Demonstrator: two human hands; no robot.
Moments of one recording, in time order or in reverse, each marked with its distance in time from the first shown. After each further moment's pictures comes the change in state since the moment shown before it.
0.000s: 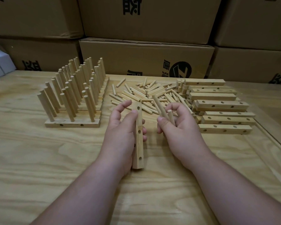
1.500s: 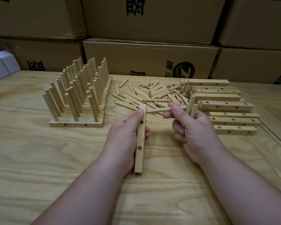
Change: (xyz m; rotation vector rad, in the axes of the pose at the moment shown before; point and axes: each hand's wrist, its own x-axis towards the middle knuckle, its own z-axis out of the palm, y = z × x) left_hand 0.000 0.003 -0.001 -0.025 0.028 -0.105; right_hand 0.011 0.002 -0.016 0.462 -0.012 0.102
